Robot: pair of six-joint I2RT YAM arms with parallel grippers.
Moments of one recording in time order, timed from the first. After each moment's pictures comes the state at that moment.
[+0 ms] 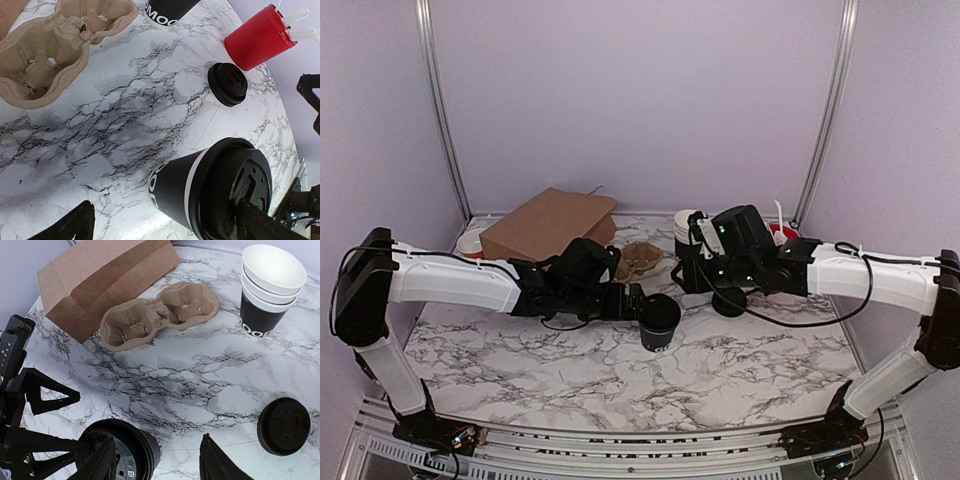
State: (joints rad) left arm -0.98 1.73 1.10 -0.11 -0.05 -0.74; right arm 0.82 1.43 1.05 -0.29 0.10 0.42
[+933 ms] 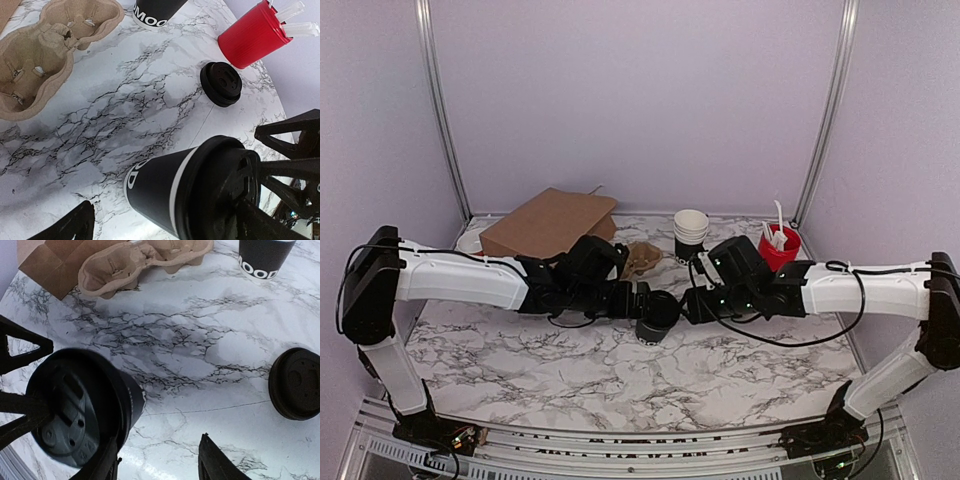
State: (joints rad) left arm -0.98 1.77 1.17 -0.12 -0.05 -0.72; right arm 0.84 1.43 0.89 -0.27 0.09 0.47
